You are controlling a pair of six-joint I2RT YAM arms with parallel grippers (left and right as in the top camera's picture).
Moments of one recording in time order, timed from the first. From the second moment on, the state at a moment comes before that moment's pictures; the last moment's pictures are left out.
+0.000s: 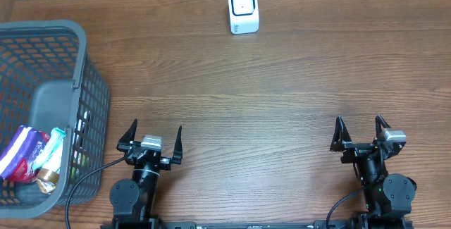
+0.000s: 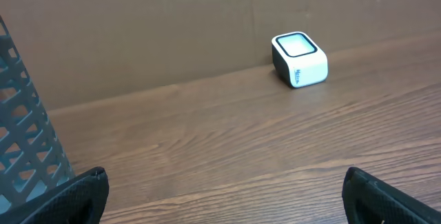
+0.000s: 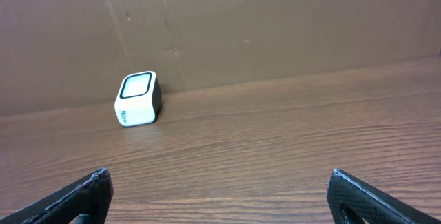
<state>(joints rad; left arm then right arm) 0.02 0.02 0.01 -0.06 0.14 0.16 -0.04 0.04 0.02 -0.02 -0.12 0.17</state>
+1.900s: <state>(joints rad) 0.02 1.19 1.63 -1.06 0.12 -0.05 -0.04 0.69 0.96 -0.72 -0.14 0.12</state>
